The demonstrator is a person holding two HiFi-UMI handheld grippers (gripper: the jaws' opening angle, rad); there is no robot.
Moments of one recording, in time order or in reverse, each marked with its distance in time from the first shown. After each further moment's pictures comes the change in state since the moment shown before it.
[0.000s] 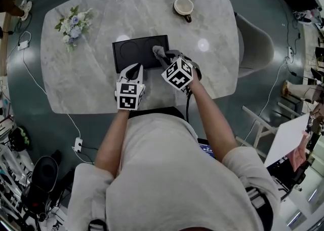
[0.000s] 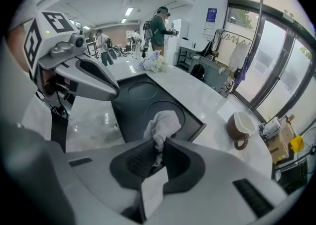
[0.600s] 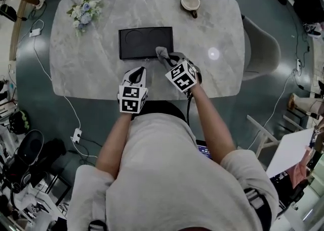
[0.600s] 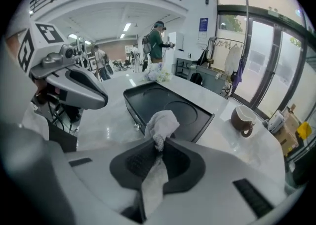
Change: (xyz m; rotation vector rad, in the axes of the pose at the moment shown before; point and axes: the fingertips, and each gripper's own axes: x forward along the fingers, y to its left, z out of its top) left arm -0.042 -0.045 -0.037 -0.018 -0.012 0.085; right arm -0.022 0.039 -0.024 0.070 -0.157 0.023
